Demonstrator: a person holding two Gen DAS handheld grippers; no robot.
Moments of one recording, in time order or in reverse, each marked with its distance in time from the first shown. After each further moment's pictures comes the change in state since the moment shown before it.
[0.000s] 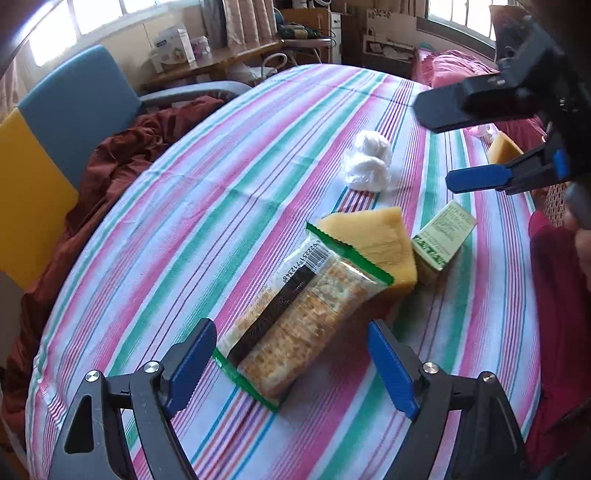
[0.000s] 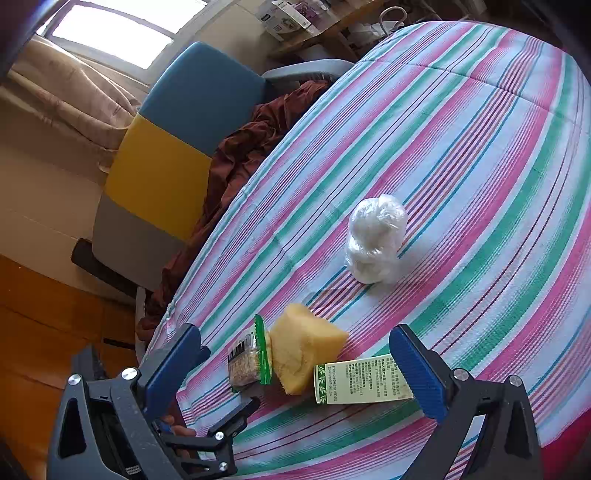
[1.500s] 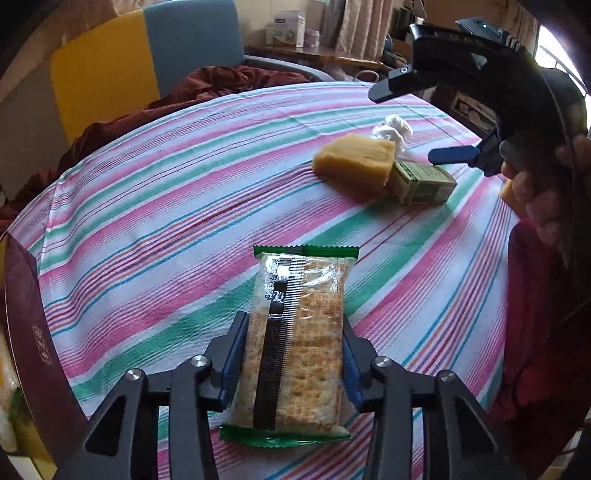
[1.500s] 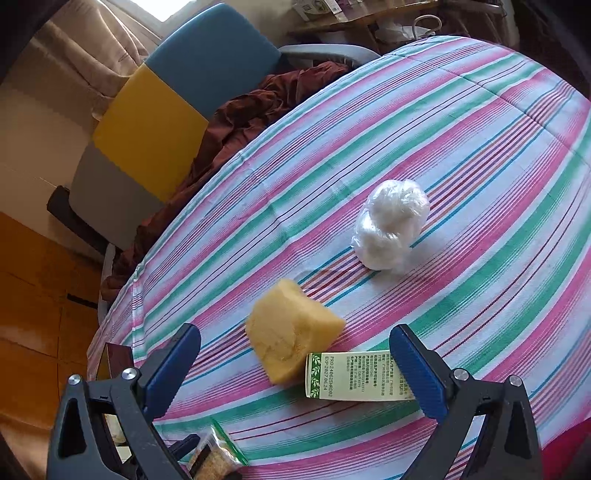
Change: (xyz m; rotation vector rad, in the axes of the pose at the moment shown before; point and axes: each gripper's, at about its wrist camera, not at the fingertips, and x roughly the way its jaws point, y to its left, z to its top) left arm -0.046 -0.042 -0.123 -0.478 -0.074 0.083; right arm 0.025 0.023 -0.007 -0.190 0.080 -0.140
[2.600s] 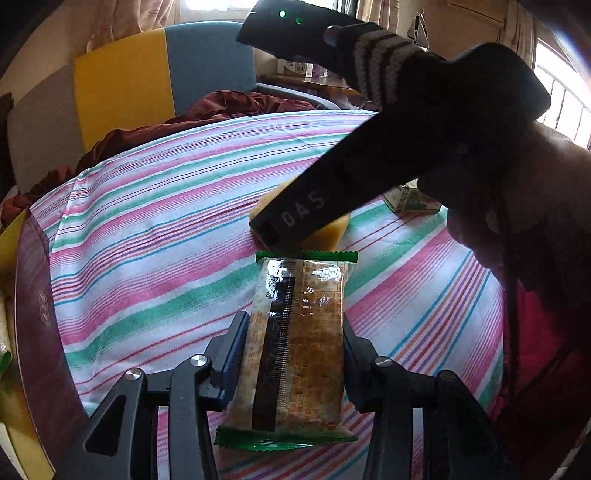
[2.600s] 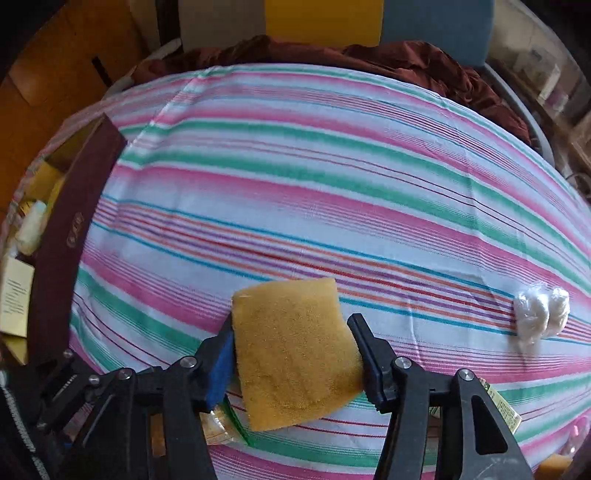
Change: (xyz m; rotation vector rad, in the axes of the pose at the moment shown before) left arm -0.015 -0.008 -0.033 -0.020 -0.130 0.024; right arm 0.082 0.135 -0.091 -0.832 0.258 -0.214
